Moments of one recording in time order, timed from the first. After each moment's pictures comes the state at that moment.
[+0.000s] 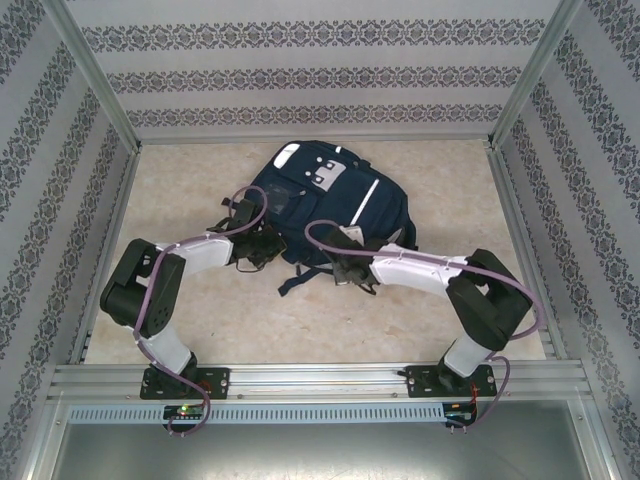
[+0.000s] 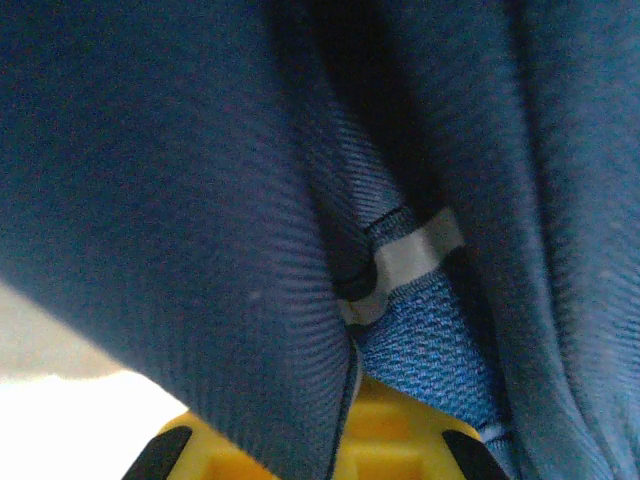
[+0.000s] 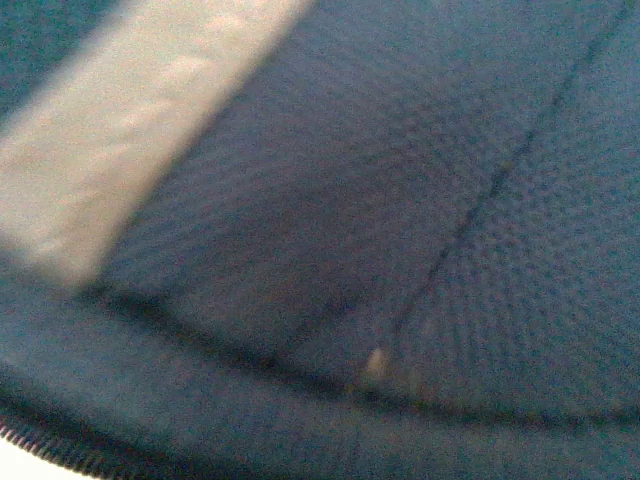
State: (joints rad) left arm -0.39 1.70 0.88 -0.13 0.27 -1.07; right arm 0.78 1.66 0.97 -0.55 0.33 0.63
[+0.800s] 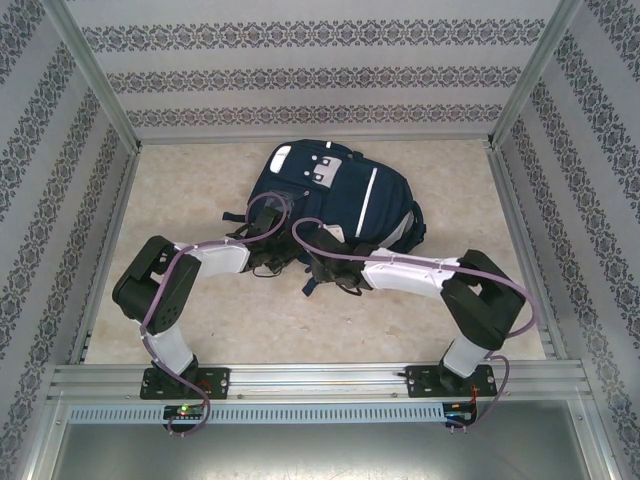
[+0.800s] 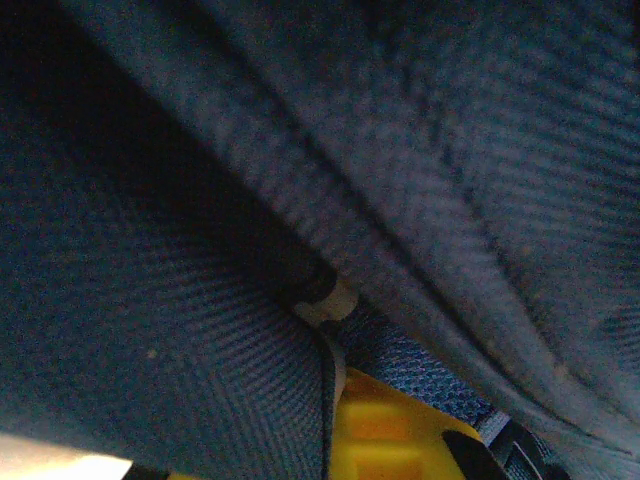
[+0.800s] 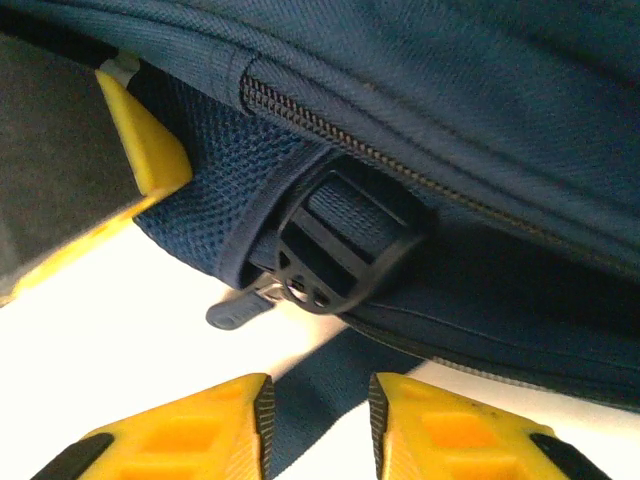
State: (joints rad) left arm -0.51 1.75 0.89 -0.05 0.18 -1.16; right arm 0.88 1.69 0.99 -0.34 0.20 0.74
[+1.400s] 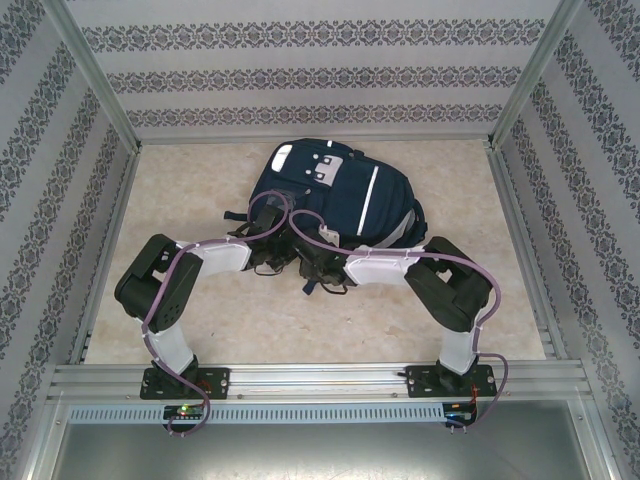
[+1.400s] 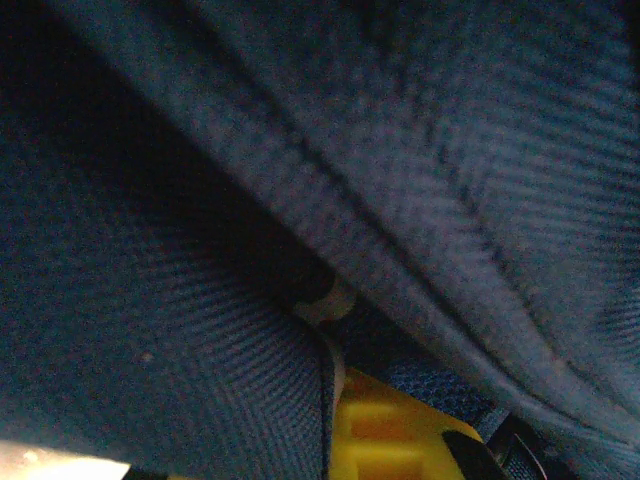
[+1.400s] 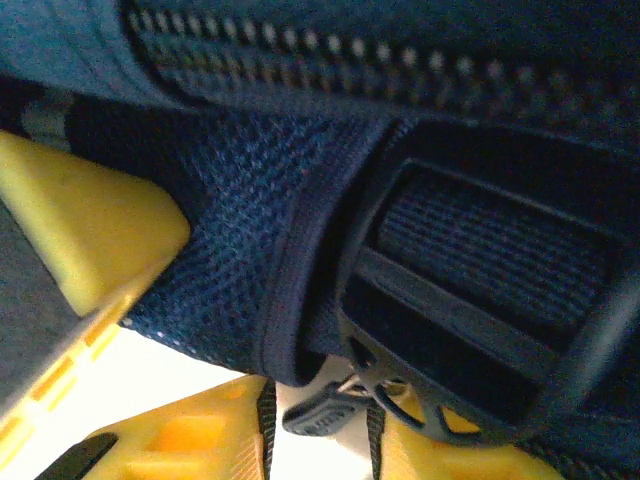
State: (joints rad) left arm -0.51 1.77 0.91 -0.05 0.19 -1.16; right arm 0.87 1.87 1.06 -0.23 0.16 1.04
